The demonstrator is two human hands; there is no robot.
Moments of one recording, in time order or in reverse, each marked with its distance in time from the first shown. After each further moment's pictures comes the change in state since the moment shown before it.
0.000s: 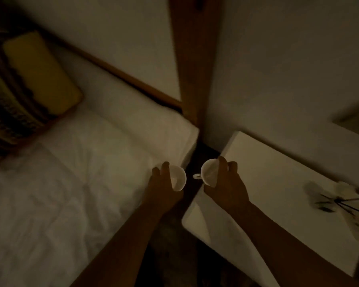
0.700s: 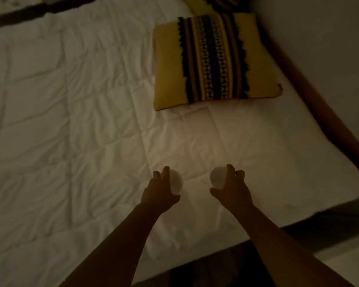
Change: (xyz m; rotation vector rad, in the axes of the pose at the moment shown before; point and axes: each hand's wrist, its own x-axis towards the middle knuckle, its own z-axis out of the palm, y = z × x) left_hand -0.142 -0.392 -0.144 -0.254 0.163 -0.480; right_hand -0.100 -0.320 0.256 -0.288 -0.313 -0.334
